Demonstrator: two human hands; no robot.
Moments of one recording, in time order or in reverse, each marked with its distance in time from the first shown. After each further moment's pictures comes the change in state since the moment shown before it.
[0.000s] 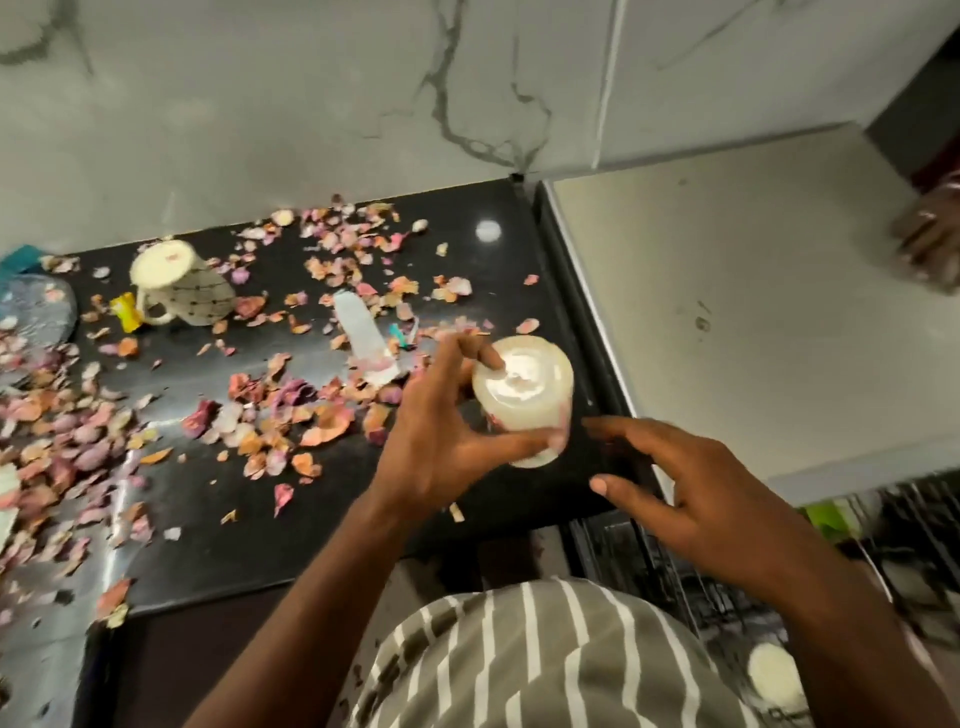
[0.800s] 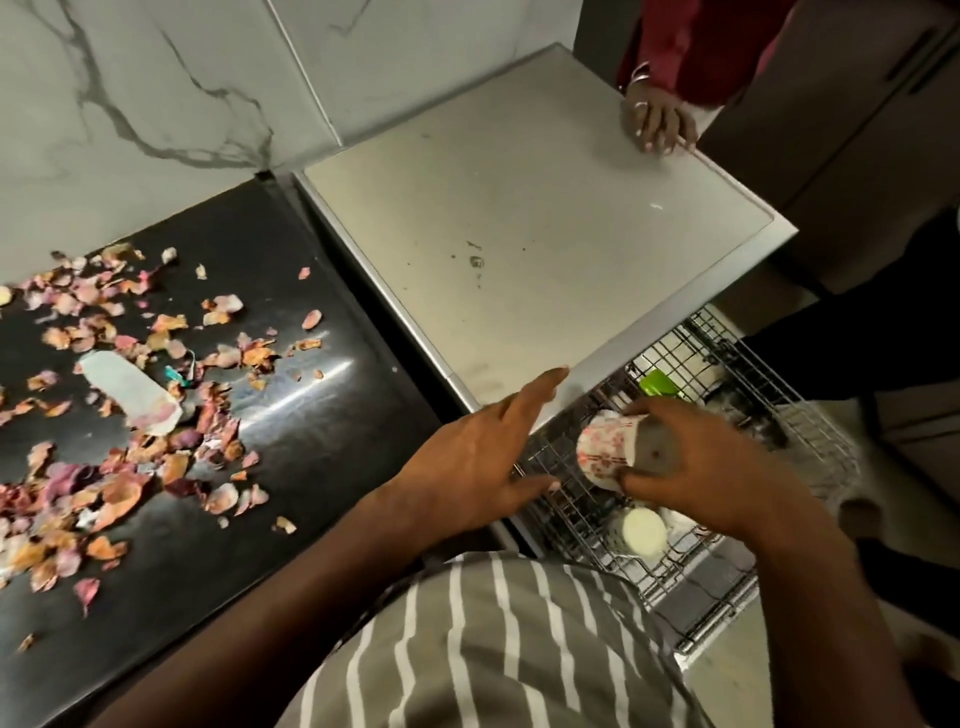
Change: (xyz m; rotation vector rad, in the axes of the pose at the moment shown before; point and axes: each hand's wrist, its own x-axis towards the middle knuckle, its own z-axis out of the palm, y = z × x) left_hand -0.019 0.037 0.198 0.564 -0.839 0.290; right_hand -0.177 0.133 -0.050 -0.151 0.200 0.591
